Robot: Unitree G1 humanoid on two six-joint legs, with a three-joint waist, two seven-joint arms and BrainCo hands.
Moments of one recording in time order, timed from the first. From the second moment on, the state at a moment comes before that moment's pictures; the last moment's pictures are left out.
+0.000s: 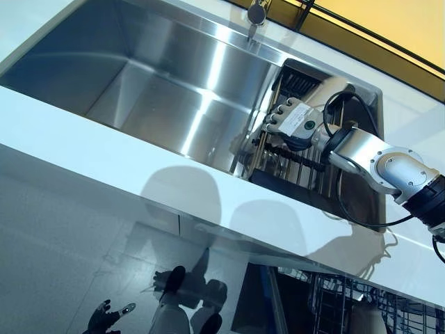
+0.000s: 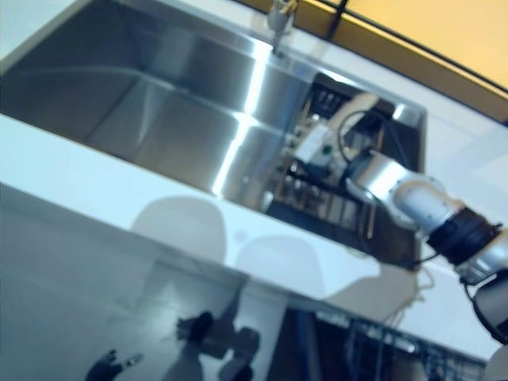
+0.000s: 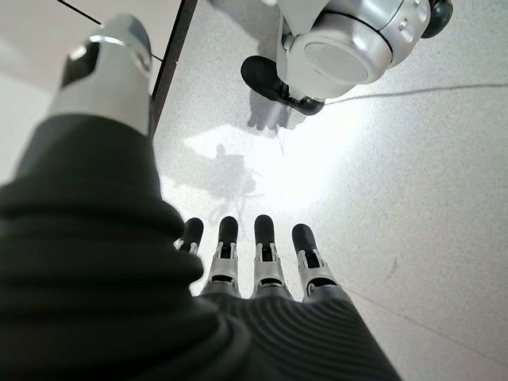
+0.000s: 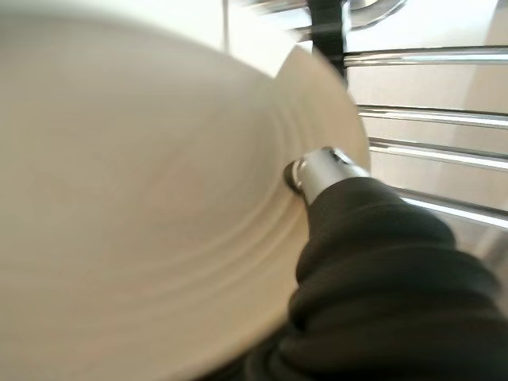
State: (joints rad) left arm 0.00 0.46 -0.14 0.96 -0.45 -0.08 0.13; right arm -1.20 -1.08 0.86 0.13 -0.88 -0.13 0.00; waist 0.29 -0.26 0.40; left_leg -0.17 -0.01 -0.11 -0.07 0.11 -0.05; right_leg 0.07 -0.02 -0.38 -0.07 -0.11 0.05
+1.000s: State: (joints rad) left arm 0.04 0.43 -0.12 0.97 -0.44 -0.10 0.12; right arm -1.12 -1.20 0.70 0.26 -0.68 -0.07 -0.04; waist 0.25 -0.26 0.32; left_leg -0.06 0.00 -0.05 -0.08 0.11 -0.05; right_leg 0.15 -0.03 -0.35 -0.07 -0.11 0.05
